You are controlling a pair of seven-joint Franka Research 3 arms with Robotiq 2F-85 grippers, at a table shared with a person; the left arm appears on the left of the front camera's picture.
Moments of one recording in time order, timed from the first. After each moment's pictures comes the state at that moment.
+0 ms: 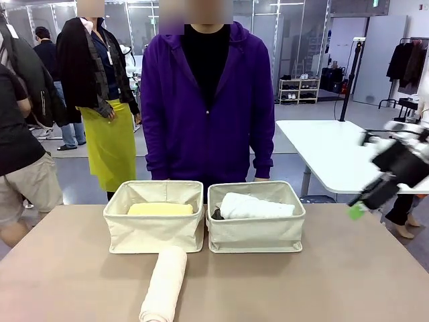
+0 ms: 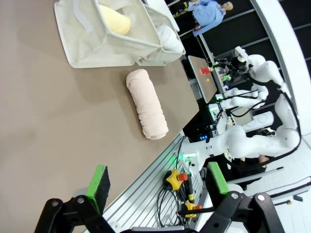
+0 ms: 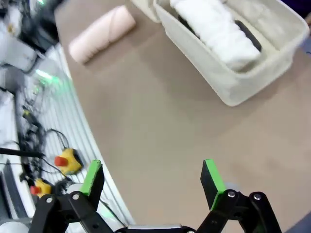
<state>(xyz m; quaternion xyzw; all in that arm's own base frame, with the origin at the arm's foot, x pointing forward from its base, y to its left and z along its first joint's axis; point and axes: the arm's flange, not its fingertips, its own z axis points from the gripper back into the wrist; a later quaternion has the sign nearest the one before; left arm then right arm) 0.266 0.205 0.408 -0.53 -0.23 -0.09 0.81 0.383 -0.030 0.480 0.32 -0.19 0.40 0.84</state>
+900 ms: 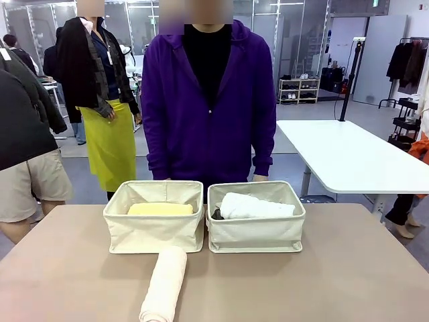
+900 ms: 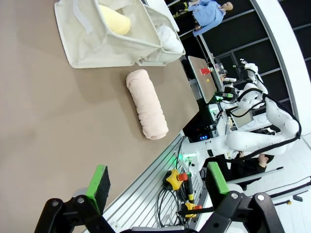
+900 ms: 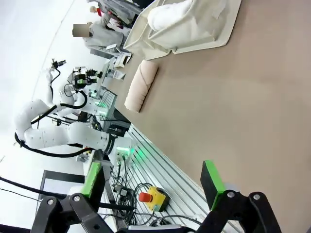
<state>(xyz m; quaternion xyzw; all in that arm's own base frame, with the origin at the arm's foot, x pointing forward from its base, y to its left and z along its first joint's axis) 0.266 0.205 0.408 -0.53 -0.23 -0.09 0.81 0.244 -0.201 0.370 0.56 -0.22 0.08 0.79</state>
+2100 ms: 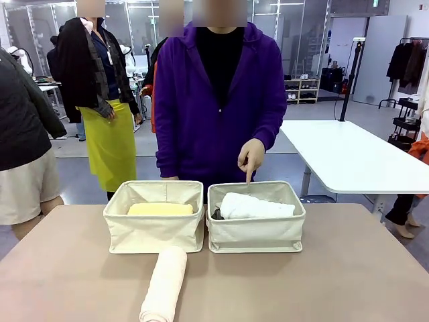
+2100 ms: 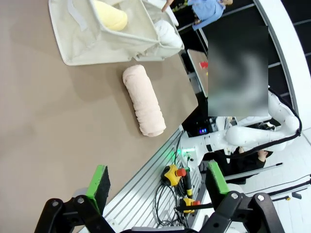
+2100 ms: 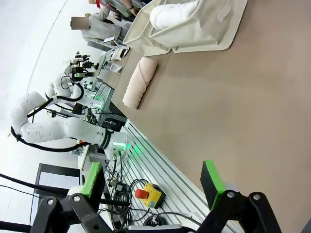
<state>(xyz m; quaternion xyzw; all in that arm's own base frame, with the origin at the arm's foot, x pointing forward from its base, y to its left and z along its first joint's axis) 0.278 0.187 0.415 -0.52 -0.21 -0.10 0.82 0.255 -0.200 0.386 0.55 -0.22 0.10 0.80</state>
